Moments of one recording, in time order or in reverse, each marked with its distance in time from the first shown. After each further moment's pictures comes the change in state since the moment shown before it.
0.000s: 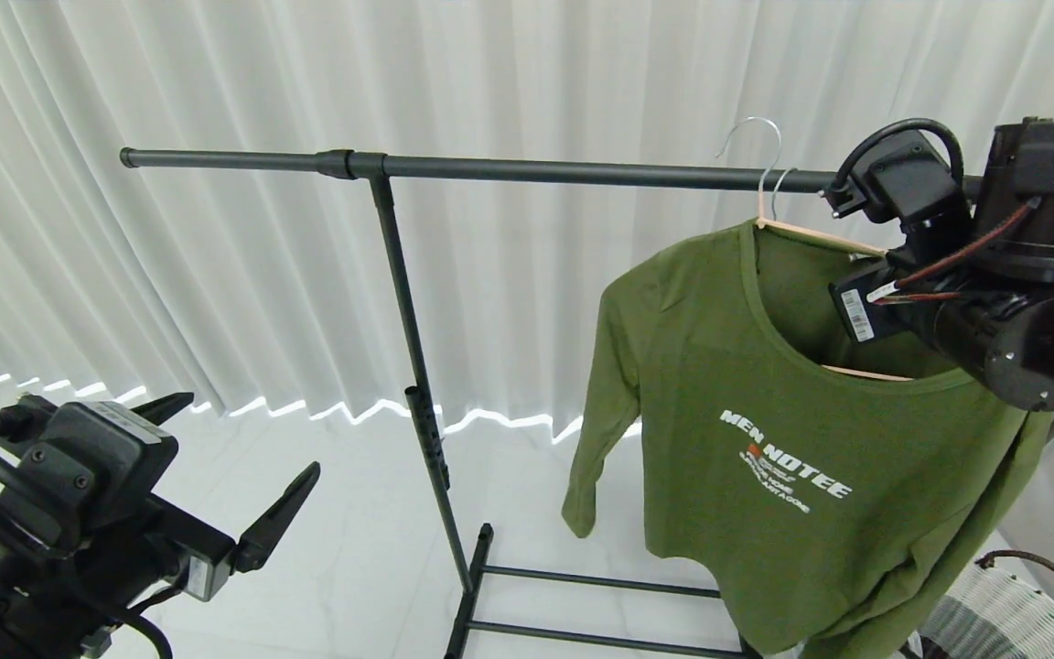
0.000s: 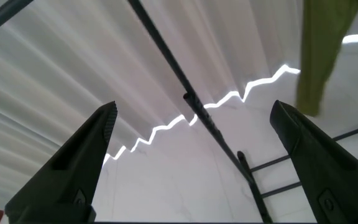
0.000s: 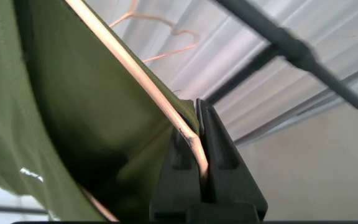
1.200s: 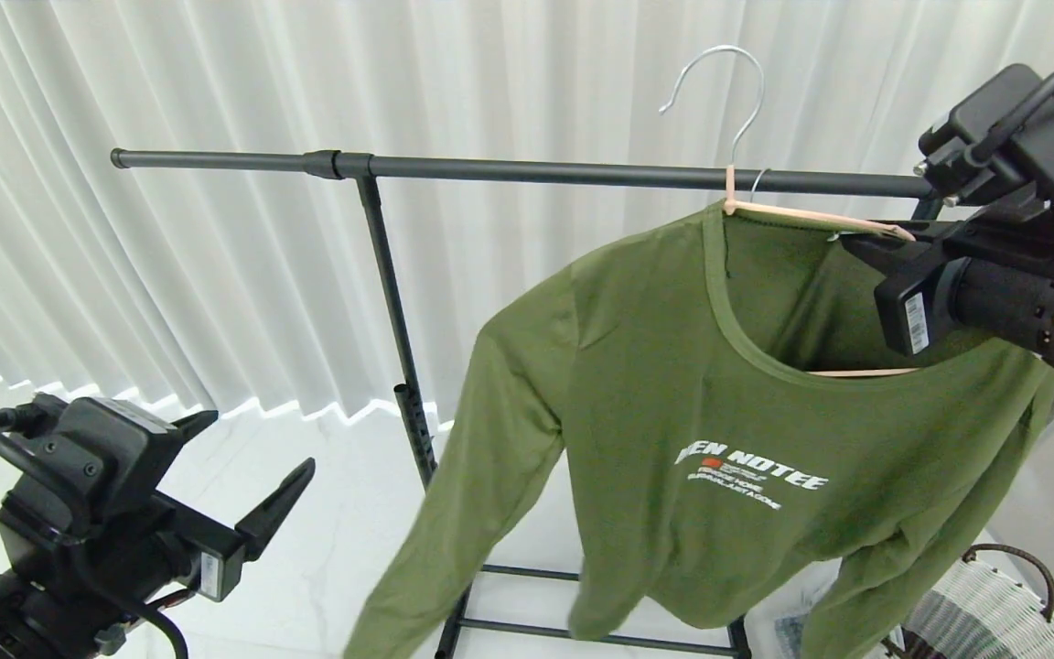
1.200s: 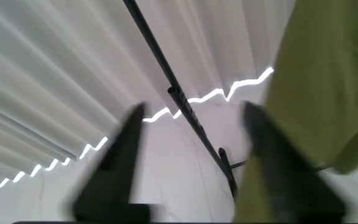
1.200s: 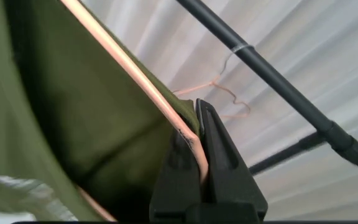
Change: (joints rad) left arm -0.001 0.030 0.001 0.003 0.000 -0.093; right arm 0.047 -0.196 0.085 0.016 0.440 -0.101
